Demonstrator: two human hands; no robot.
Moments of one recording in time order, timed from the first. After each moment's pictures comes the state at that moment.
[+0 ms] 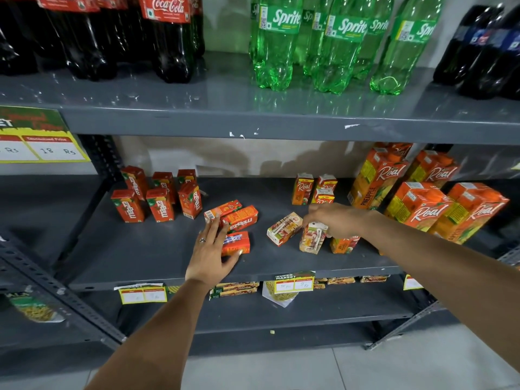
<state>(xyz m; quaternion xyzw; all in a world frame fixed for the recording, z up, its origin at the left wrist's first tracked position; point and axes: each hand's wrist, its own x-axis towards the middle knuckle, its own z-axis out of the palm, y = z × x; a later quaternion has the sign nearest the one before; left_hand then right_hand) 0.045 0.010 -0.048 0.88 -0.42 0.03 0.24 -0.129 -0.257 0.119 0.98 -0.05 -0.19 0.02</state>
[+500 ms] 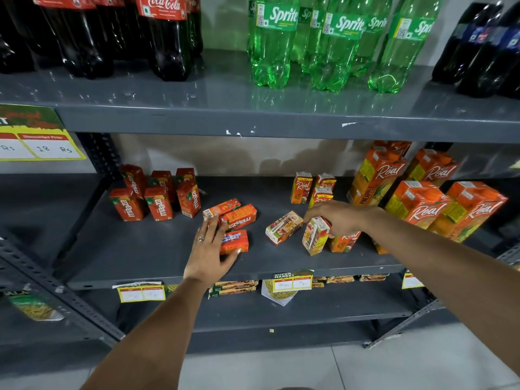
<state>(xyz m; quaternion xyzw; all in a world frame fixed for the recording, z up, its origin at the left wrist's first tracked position) 0.047 0.009 -0.051 0.87 -0.42 0.06 0.25 -0.130 -0.267 0.121 0.97 -0.10 -0.20 -0.04</state>
